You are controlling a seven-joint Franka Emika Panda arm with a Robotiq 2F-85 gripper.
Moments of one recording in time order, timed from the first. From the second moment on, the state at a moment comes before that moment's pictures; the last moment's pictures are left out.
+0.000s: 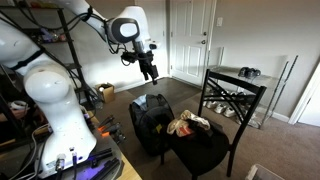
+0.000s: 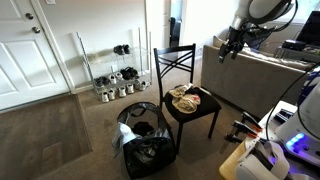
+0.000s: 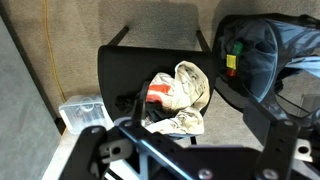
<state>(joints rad) -0.09 -0.45 0.00 -2.75 -0.11 2.43 0.16</state>
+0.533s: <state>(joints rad) -0.11 -0.02 -0.02 -2.58 -0.11 2.67 0.31</state>
